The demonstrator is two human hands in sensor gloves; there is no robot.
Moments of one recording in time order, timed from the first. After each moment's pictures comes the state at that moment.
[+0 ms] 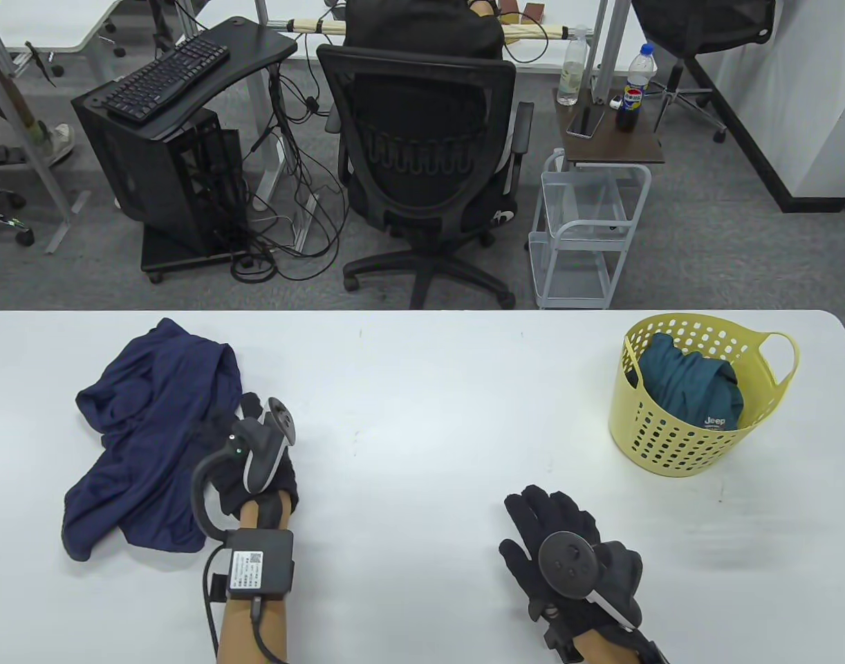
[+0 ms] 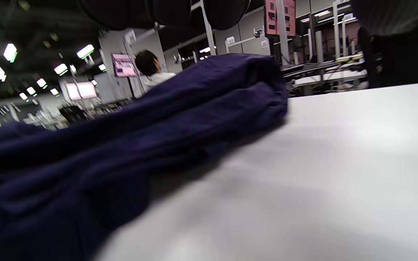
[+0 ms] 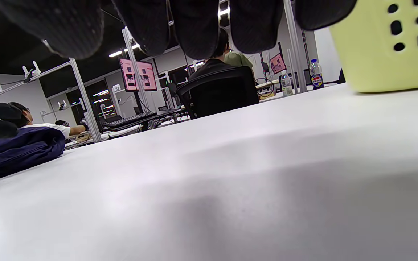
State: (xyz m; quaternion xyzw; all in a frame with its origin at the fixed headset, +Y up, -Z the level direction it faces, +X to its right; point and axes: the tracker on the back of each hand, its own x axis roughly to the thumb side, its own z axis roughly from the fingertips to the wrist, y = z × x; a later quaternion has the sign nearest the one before) left_hand -0.264 -0.726 -0.429 -0.02 0.32 -0.12 0.94; right_hand 0.160 -0.745 -0.278 0.08 -0.06 0.98 0.18
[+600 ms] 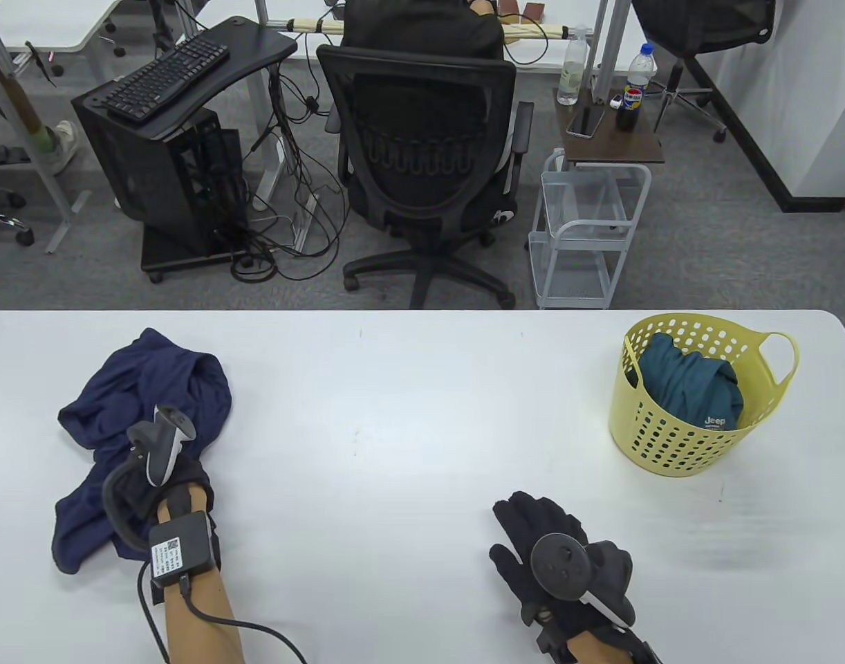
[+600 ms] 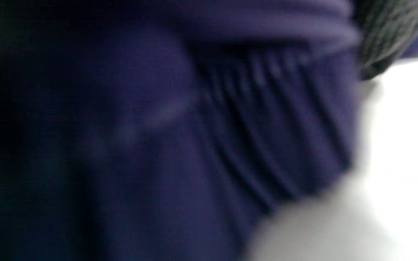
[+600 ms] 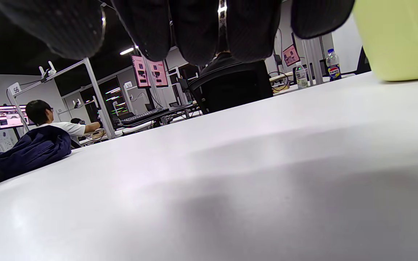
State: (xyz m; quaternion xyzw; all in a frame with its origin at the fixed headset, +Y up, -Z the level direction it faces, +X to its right) left_hand -0.383 -0.766 -0.433 -0.10 0.39 -0.04 0.91; right_hand 0.149 -0.747 -0.275 0.11 -0.05 0.97 0.18
